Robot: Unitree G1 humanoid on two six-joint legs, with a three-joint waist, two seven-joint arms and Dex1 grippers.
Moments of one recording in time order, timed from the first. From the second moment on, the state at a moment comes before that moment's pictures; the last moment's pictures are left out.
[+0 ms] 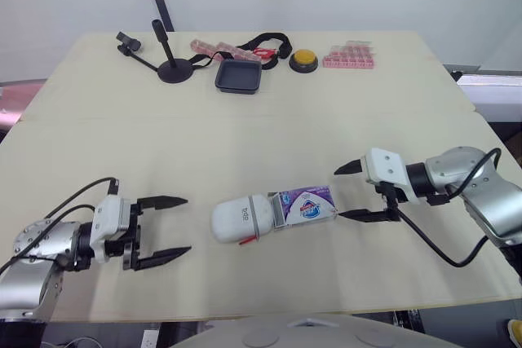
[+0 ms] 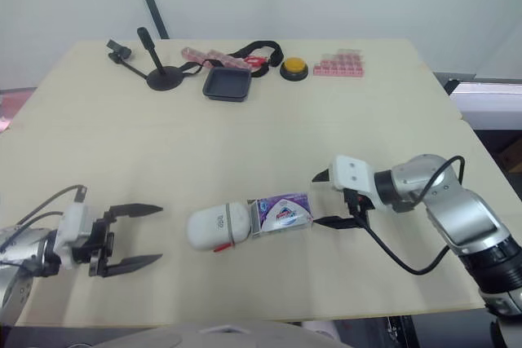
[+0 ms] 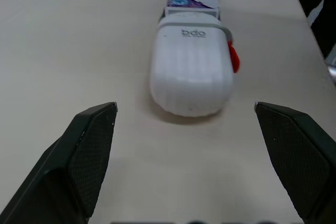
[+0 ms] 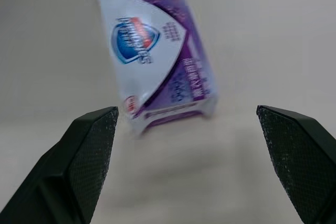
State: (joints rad) left arm 0.26 0.70 0.22 -0.06 -0.51 -0.17 -1.44; right arm -0.28 -0.87 0.20 -0.29 0.27 0.37 1.21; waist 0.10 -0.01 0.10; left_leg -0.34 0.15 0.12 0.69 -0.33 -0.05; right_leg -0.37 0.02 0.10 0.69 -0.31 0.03
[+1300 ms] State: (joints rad) left arm 0.29 0.68 0.16 -0.14 -0.51 -0.17 -1.36; right arm -0.27 -0.83 0.23 -0.23 0.24 0.24 1.25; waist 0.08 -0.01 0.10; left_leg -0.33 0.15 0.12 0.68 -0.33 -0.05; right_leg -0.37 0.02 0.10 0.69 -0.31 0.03
